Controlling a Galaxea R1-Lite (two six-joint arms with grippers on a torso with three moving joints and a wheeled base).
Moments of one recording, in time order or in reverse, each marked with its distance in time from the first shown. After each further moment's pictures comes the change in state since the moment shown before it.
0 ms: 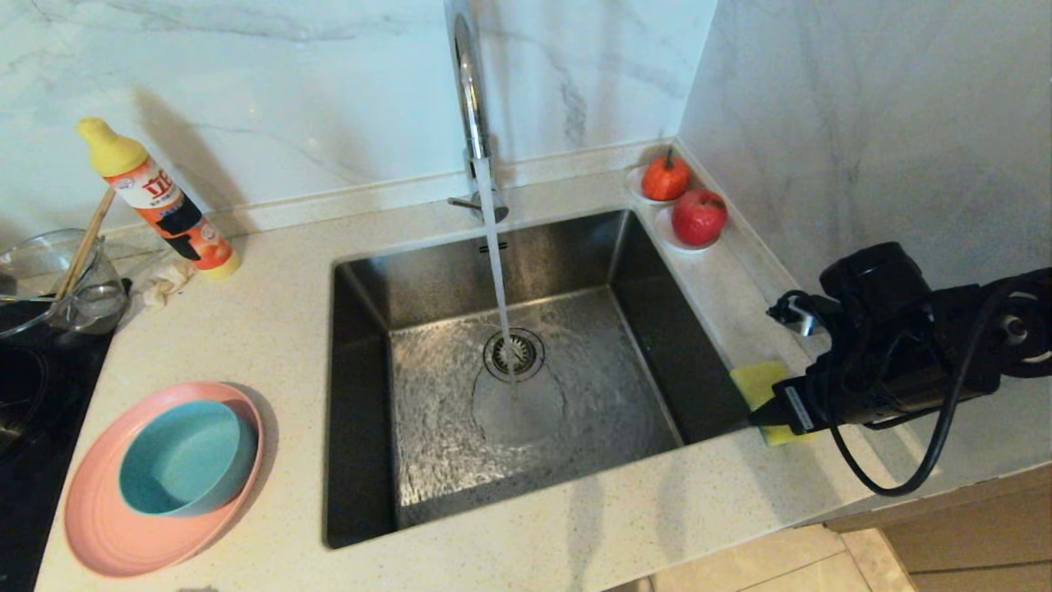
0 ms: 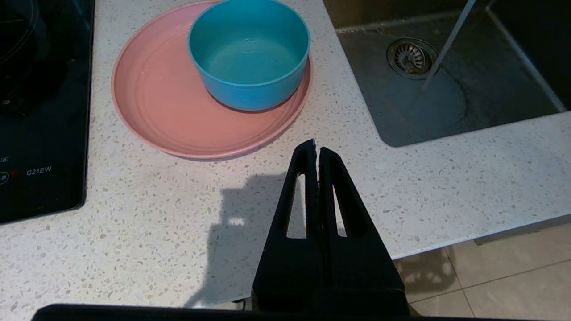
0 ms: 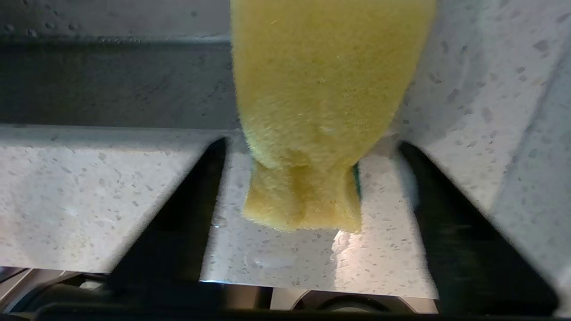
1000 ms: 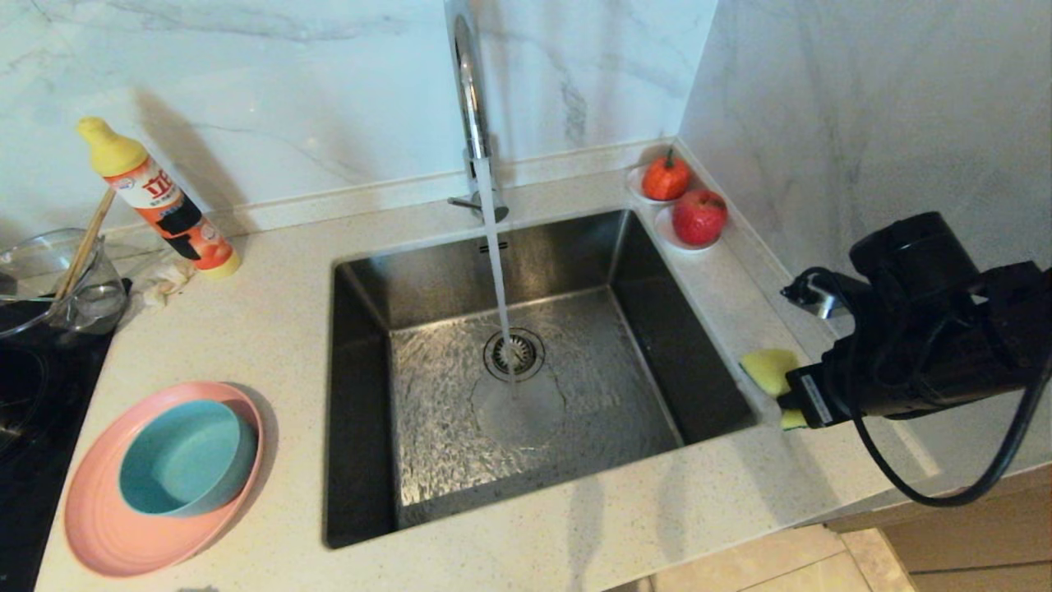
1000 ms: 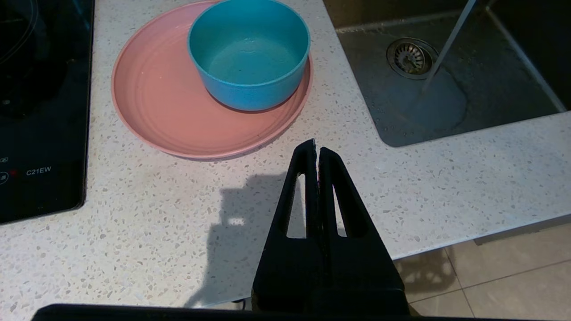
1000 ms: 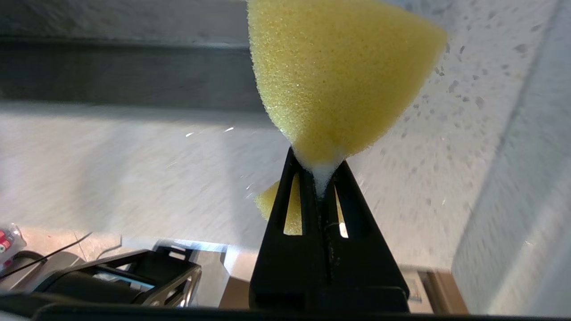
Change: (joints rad) left arm 0.000 0.000 0.000 0.000 0.000 0.000; right arm 0.051 -0.119 -0.013 0.061 0.003 0.005
